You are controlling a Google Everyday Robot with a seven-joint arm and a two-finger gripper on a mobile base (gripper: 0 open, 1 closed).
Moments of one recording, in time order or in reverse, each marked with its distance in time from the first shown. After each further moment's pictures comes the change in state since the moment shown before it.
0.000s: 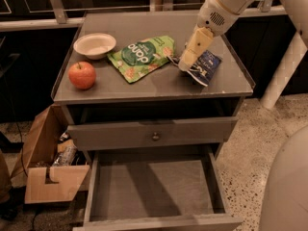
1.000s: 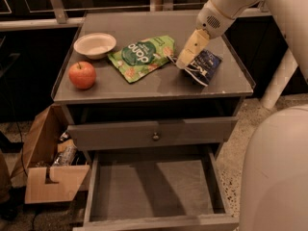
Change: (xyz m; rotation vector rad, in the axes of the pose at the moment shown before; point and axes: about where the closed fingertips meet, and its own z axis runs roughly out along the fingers) arm 0.004 -0.031 0.025 -0.011 -0.017 0.073
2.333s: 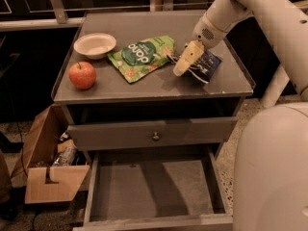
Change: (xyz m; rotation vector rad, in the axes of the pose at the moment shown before) arm 0.014 -0.020 0.041 -0.015 0.004 0.055
